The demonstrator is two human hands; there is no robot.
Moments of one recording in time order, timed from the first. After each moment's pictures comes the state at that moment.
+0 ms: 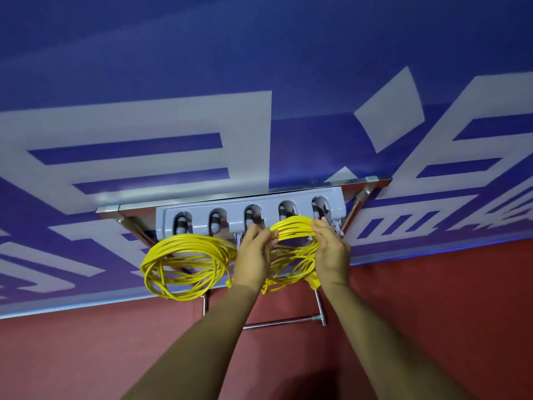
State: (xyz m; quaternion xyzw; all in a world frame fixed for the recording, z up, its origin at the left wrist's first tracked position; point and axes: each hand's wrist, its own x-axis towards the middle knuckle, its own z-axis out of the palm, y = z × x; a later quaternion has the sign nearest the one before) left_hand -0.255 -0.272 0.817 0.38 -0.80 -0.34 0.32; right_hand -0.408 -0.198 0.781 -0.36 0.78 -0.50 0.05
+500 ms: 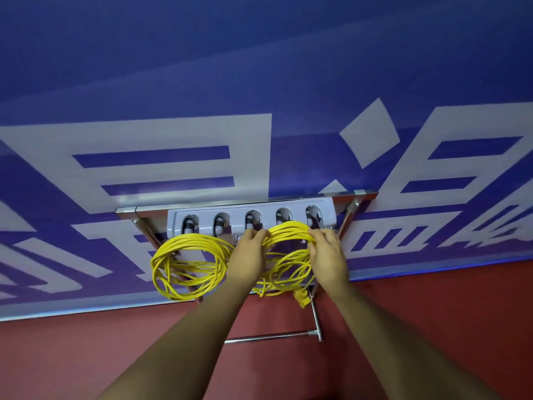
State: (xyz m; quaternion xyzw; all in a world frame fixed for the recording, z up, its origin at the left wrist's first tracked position) left_hand -0.237 -0.263 0.844 0.41 -0.86 -0.24 0.16; right_hand -0.410 -0.165 0.823 -0.48 0.83 -0.28 0.04
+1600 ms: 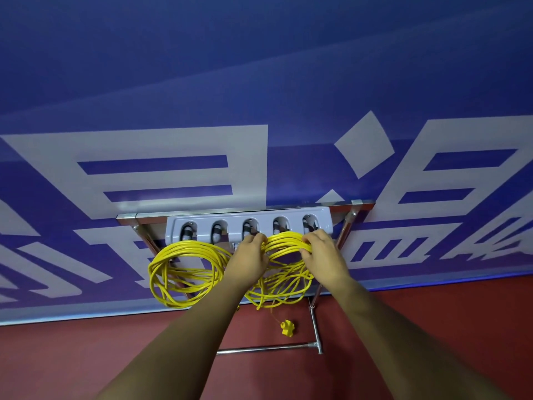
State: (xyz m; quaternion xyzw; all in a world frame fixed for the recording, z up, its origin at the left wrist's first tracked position) left_hand -0.246 -0.269 0.850 0.42 -0.86 -0.25 0.13; right_hand -0.426 -0.178 0.848 -0.53 0.81 -0.21 0.10
